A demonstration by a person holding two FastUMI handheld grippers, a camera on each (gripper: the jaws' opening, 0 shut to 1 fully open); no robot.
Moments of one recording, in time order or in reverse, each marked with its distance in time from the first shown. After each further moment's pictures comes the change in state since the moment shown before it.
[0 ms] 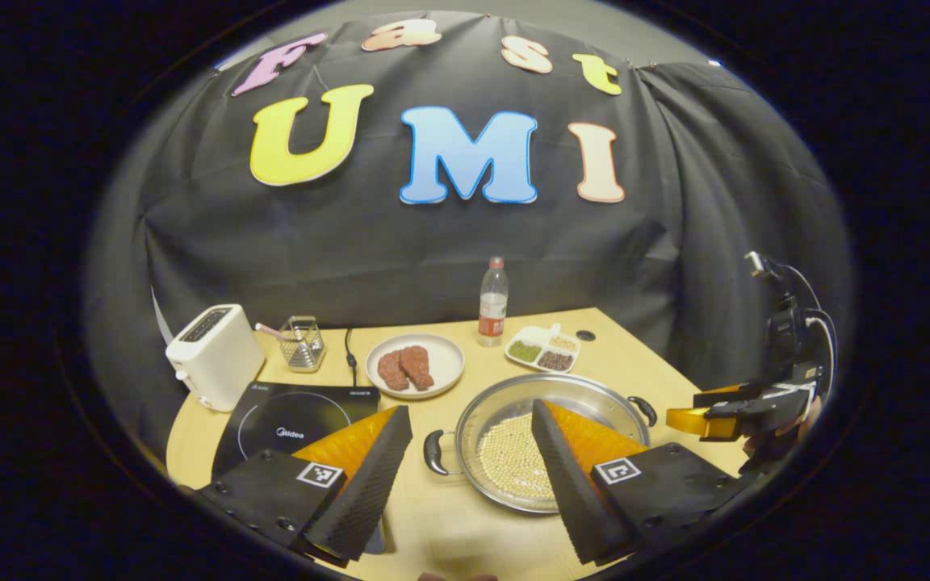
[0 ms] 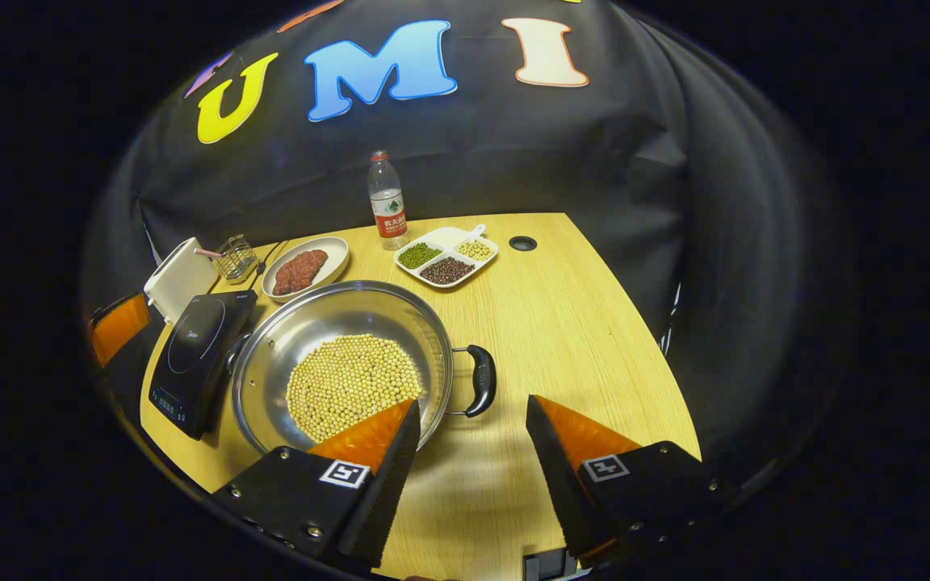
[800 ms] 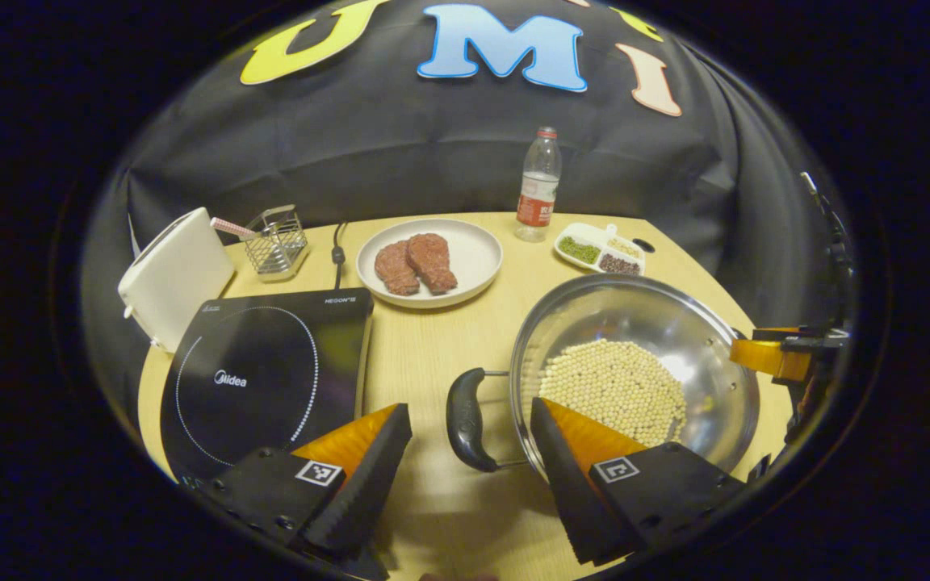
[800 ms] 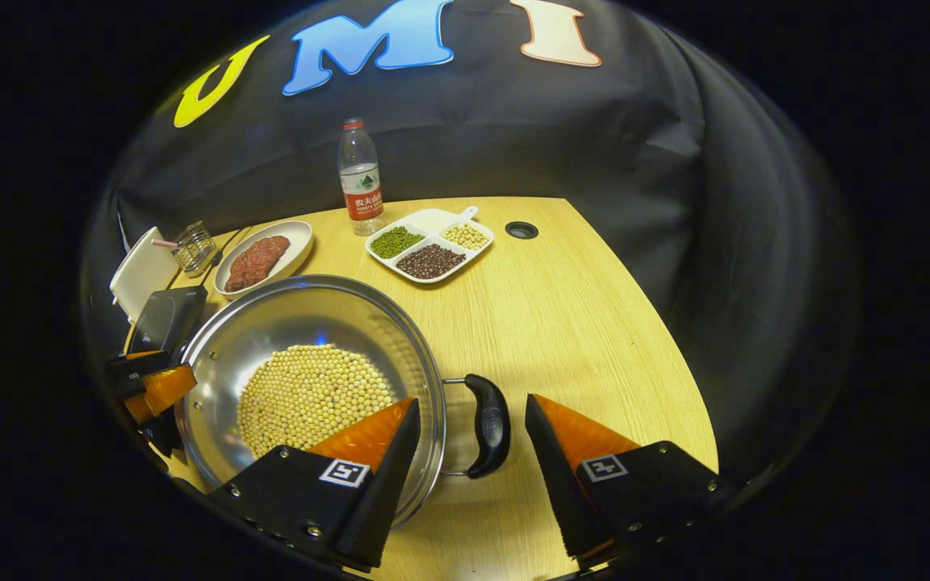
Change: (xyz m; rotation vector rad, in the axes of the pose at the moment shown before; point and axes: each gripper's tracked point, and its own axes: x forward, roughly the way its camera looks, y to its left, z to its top) left arm 0.125 0.043 -0.120 -0.038 0.298 0.041; right arm 0.080 0.000 0.007 -0.006 0.041 -0.079
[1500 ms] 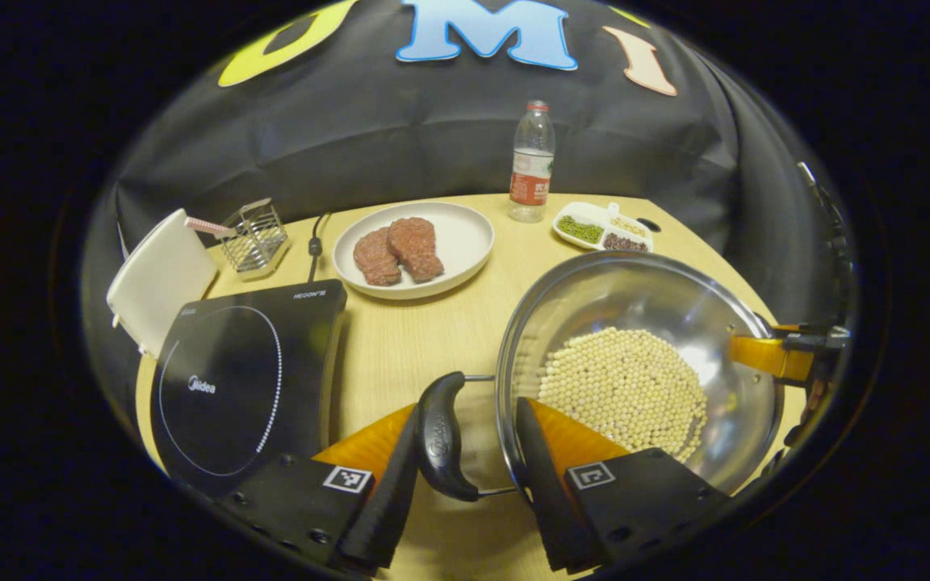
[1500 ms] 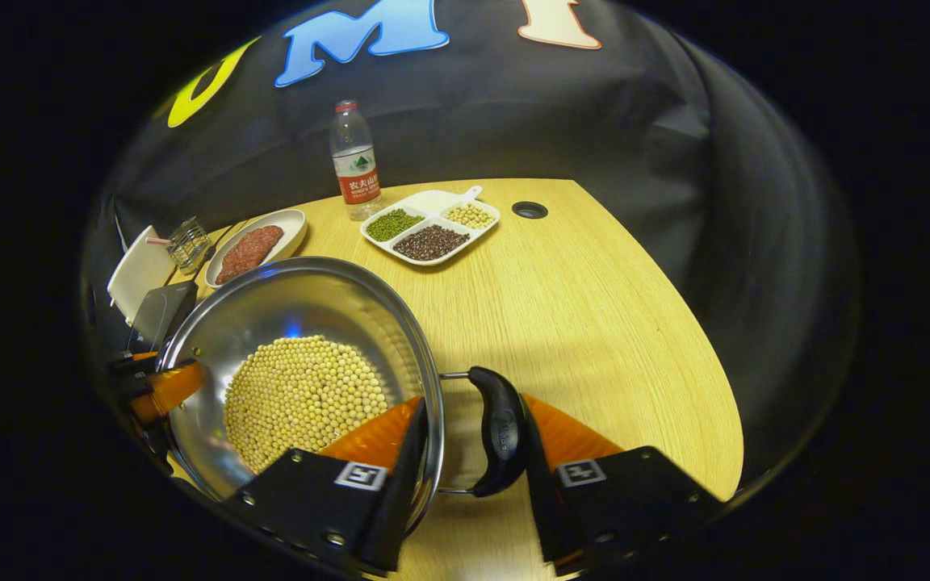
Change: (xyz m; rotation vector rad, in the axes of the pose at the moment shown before) left arm 0.034 -0.012 -0.004 0.062 0.033 0.015; right arm 0.026 0.008 -0.019 0.015 0.032 0.034
